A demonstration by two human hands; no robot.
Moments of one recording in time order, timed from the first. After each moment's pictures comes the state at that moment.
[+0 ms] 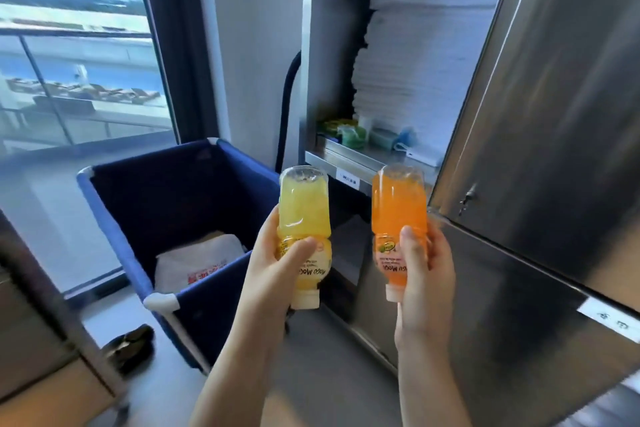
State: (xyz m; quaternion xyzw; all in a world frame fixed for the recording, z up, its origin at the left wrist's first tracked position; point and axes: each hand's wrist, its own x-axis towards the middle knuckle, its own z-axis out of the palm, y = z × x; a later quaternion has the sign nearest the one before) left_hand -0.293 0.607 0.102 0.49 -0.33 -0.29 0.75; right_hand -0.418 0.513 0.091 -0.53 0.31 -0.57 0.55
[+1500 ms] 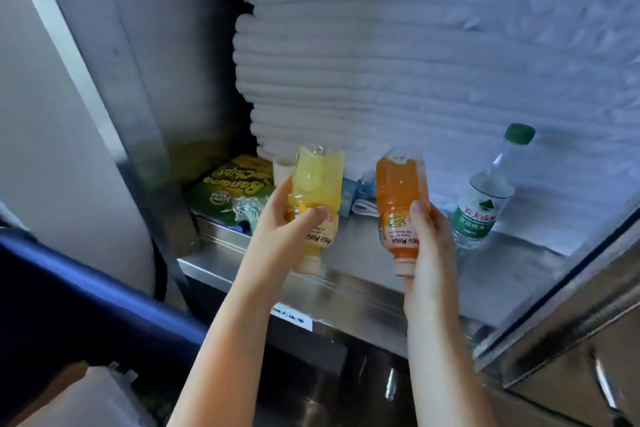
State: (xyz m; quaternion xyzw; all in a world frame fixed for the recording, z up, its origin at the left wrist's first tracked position) left_hand -0.050 0.036 0.089 0.50 -0.43 -0.44 0.61; right_hand -0.214 -0.003 0.060 -0.36 0.42 -0.63 0.55
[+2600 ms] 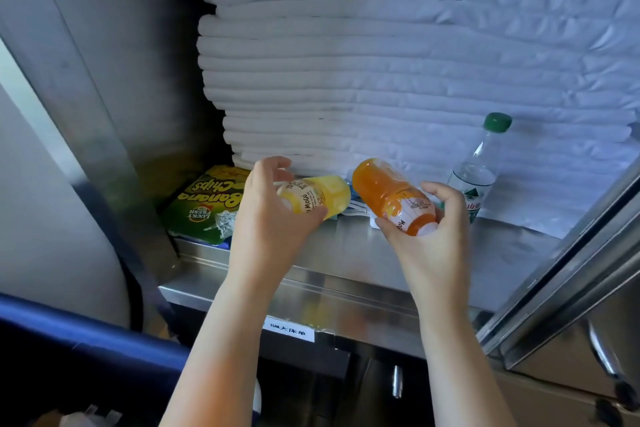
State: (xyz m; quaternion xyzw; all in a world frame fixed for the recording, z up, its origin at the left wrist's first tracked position) left_hand -0.030 0.009 0.099 0.61 -0.57 -0.16 0.53; right_hand -0.212 -0.001 0.065 -0.54 0.55 -0.61 0.17
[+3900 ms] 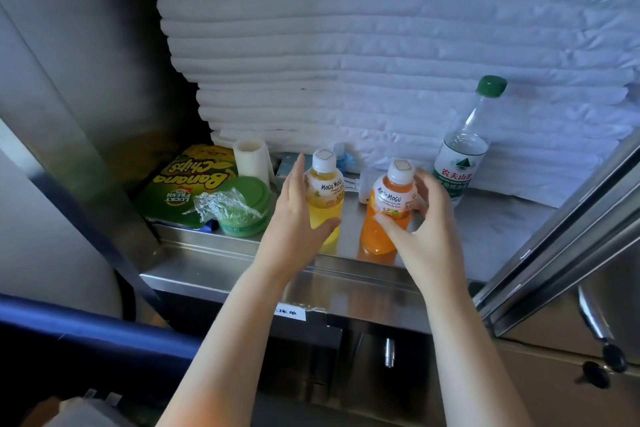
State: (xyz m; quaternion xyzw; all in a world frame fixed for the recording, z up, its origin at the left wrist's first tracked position) left_hand -0.052 -0.029 0.022 0.56 -0.69 -0.21 0.41; right_hand -0.240 -0.012 0.024 -0.60 0.58 -0.52 0.20
